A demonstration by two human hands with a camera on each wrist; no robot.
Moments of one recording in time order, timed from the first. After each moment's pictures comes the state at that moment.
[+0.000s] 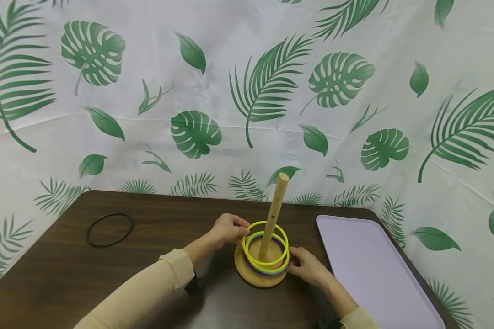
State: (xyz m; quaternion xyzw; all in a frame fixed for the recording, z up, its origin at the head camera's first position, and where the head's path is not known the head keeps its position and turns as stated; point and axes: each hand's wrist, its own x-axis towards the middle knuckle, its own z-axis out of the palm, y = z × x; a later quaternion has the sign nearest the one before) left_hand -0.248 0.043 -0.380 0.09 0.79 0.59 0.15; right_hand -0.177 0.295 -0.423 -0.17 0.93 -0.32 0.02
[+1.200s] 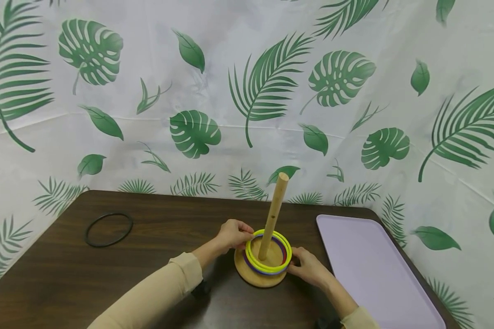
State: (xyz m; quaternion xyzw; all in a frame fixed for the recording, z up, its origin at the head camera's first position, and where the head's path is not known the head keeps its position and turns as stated) left_hand -0.244 0.056 -0.394 0.09 0.81 0.56 0.15; right_hand -0.177 0.295 -0.423 -0.17 0.93 -0.31 0.00
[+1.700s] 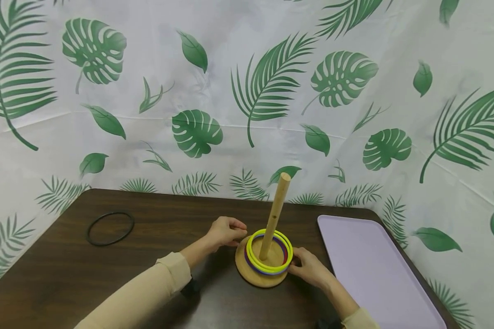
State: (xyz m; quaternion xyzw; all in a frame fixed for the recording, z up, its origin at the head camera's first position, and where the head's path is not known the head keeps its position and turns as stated) left_hand -0.245 0.029 -0.391 0.10 0.78 0.59 0.15; right_hand -0.176 0.294 -0.421 -0.17 0.93 -0.34 0.03
